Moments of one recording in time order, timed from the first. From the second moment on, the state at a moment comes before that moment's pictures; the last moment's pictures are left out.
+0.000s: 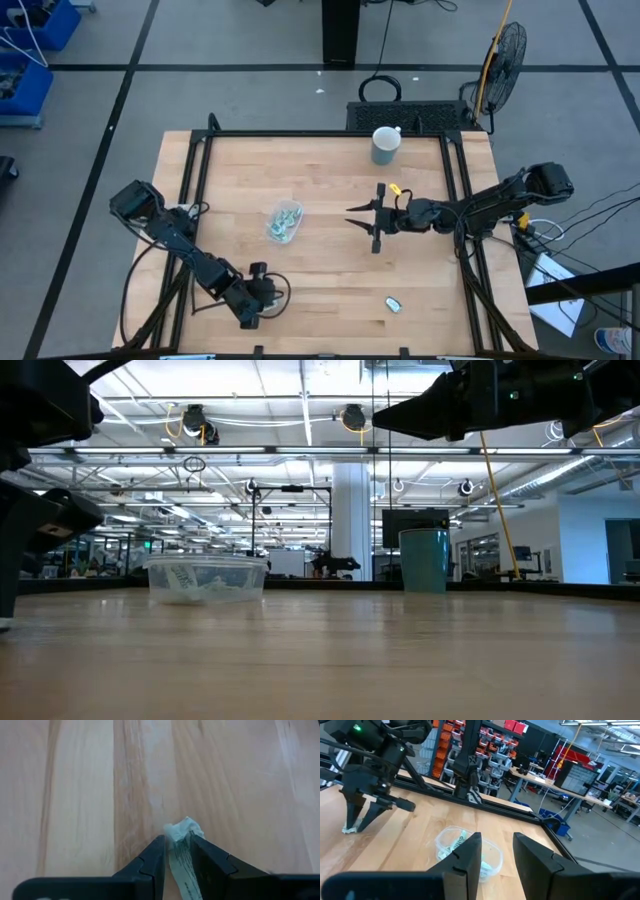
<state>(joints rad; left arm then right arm) -0.74 1.71 0.76 -0.08 -0.22 -0.64 0.16 1.31 0.46 0.79 0.28 -0.30</state>
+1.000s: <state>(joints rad) -0.10 1.35 0.76 -0.43 -0.19 -0.35 0.26 1.32 0.46 0.32 0.28 -0.01</state>
